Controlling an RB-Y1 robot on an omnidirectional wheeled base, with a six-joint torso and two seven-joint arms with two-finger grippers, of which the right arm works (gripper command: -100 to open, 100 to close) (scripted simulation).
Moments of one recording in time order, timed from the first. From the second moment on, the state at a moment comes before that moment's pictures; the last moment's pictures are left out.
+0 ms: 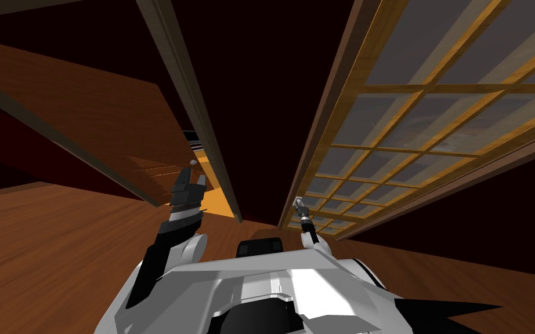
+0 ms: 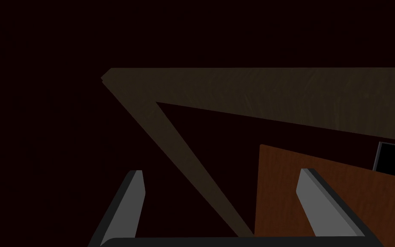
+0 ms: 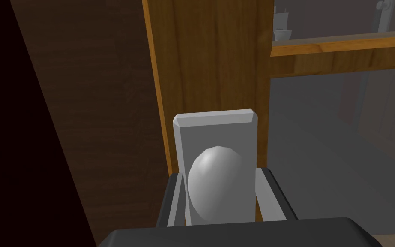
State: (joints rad) arm -0.12 -0.26 -0.06 -0.46 -0.18 -0.94 -1.71
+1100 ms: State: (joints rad) arm -0.09 -0.32 0.04 -0.49 -0.10 -0.98 -1.83
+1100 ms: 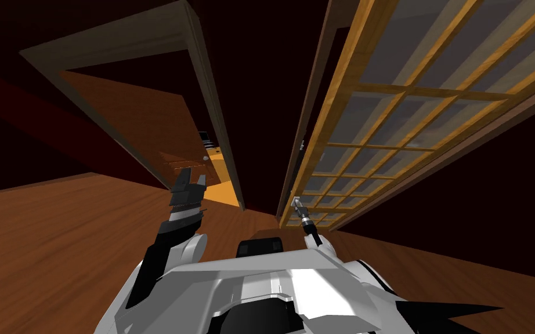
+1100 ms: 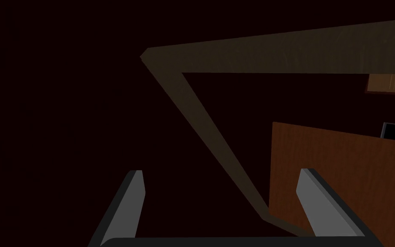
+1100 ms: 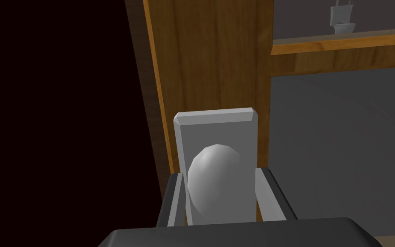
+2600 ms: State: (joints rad) arm 0.01 -0.42 0.13 -0.47 -0.02 -1.17 -1.97
